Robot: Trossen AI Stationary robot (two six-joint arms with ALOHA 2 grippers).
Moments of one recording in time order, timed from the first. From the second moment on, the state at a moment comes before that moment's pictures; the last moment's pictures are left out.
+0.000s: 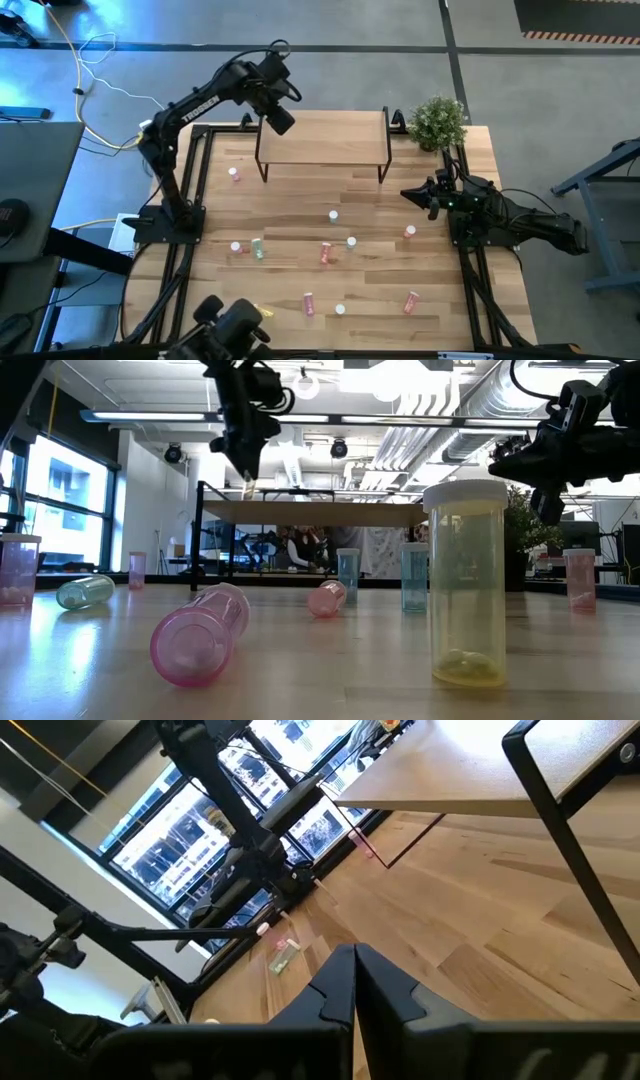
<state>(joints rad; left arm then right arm) 0.84 1.82 1.88 -1.27 -0.09 -0.01 -0.29 0.07 0.03 -0.04 -0.12 0.70</state>
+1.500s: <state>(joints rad) 0.77 1.74 1.64 -1.01 -0.22 -0.19 -0.29 0.07 0.04 -0.04 -0.12 0.70</state>
